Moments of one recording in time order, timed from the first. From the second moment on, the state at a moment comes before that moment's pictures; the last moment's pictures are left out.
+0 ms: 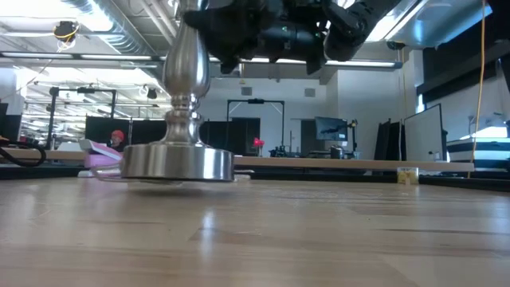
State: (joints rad) left arm -0.45 1.17 1.12 -0.01 -0.97 -0.05; right arm -0.06 1.94 1.21 0.73 -0.57 0.03
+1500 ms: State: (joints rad) left arm -0.33 1.11 1.11 -0.07 -0.59 0.06; right arm -0.06 1.83 1.22 0.42 -0.36 -0.17
